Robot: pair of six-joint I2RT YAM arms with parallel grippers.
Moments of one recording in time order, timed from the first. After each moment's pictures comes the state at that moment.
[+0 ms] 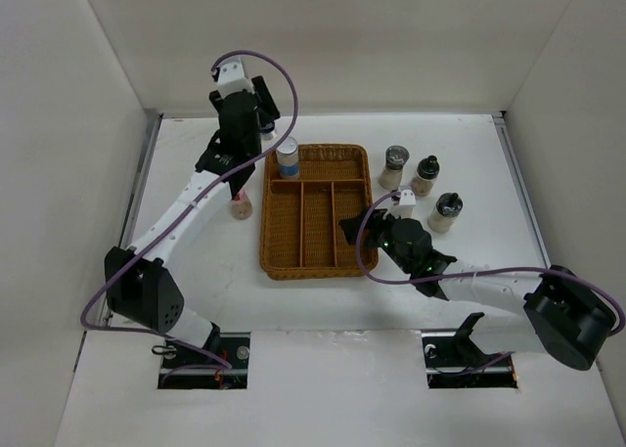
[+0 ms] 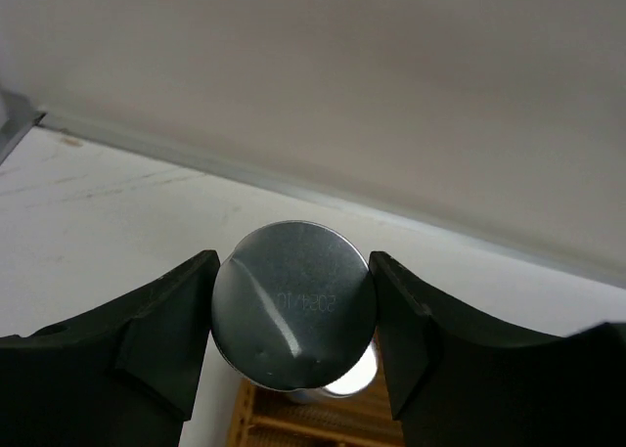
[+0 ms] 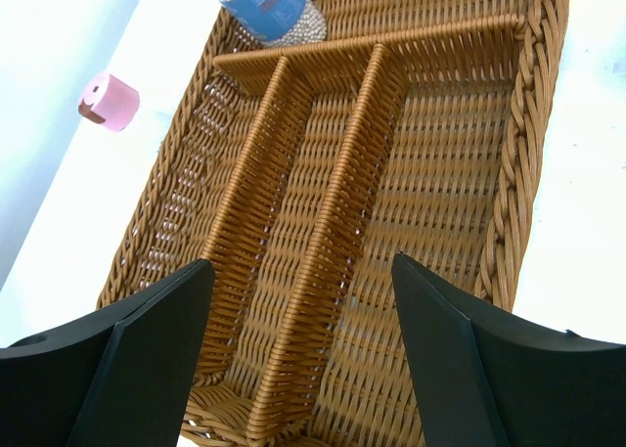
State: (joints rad) left arm -0.40 1.49 1.37 0.04 -0.53 -0.33; right arm 0.79 1.25 0.44 0.59 0.27 0.61
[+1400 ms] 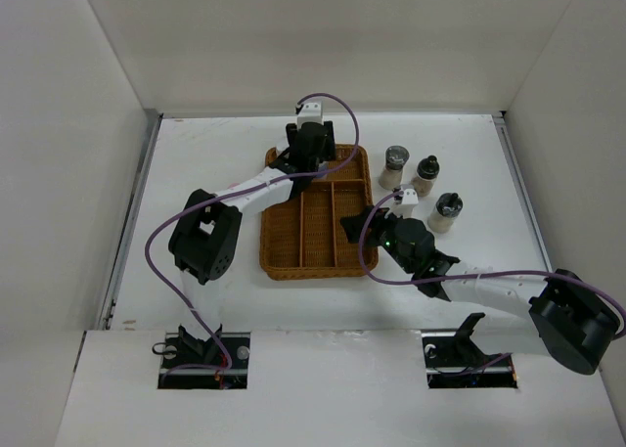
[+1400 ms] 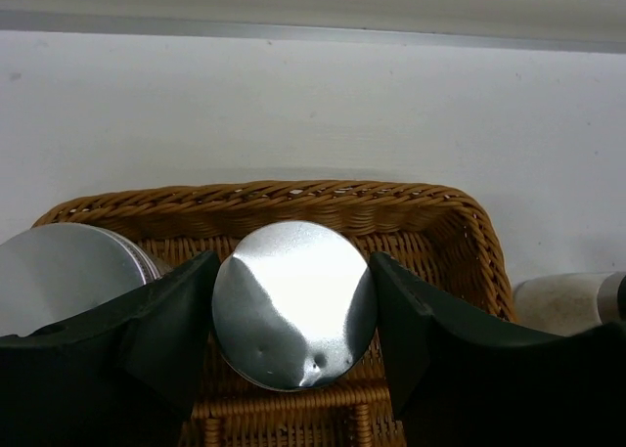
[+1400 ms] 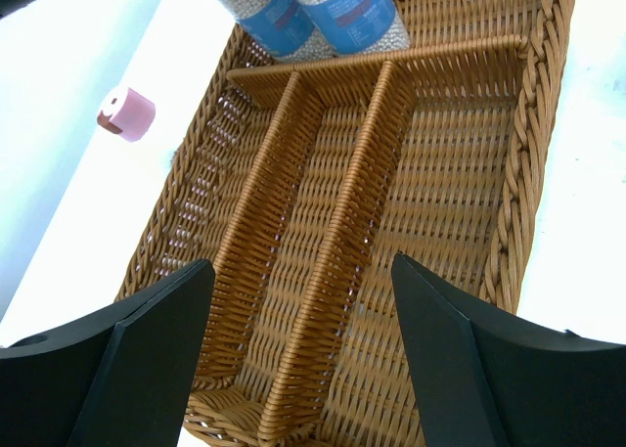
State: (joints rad) left arm -0.60 1.94 1.43 0.15 -0.44 -0.35; right arm 0.79 1.22 0.44 0.59 0.27 0.61
